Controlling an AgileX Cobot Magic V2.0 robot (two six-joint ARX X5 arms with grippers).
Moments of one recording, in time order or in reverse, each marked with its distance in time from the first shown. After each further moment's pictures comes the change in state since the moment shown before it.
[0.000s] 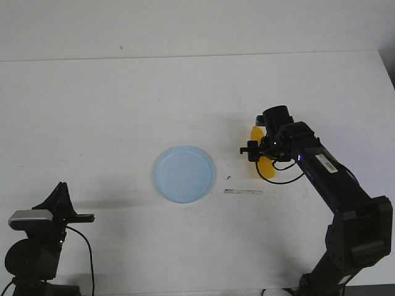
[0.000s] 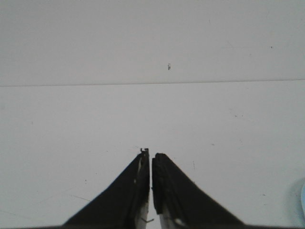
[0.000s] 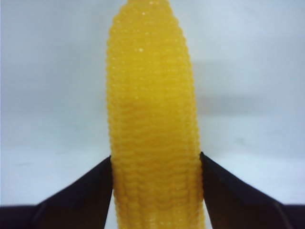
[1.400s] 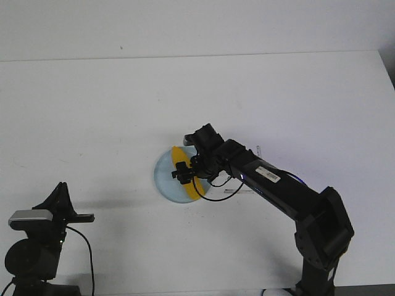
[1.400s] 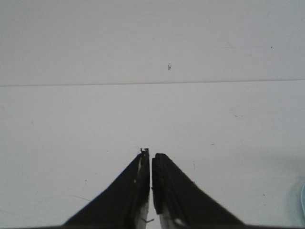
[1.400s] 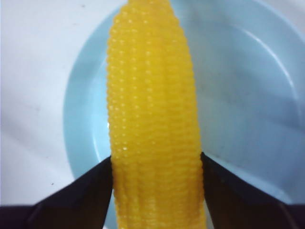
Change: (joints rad) left arm 0.000 0.000 0.000 0.000 0.000 0.000; right arm 0.441 0.127 0.066 0.174 -0.247 0.203
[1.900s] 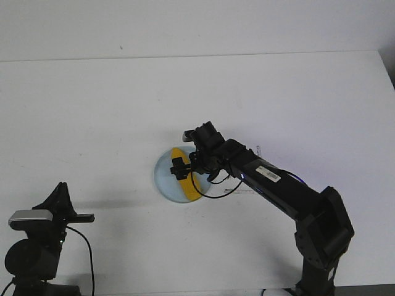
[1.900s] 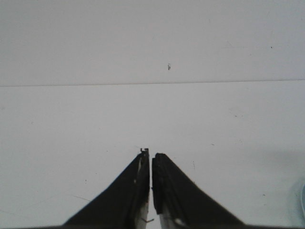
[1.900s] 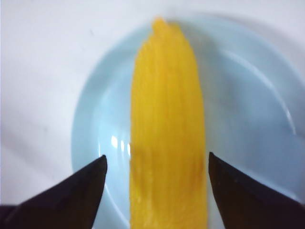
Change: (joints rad) left arm 0.000 0.000 0.000 0.000 0.000 0.000; right arm 0.000 -0.006 0.000 0.094 0.028 -0.003
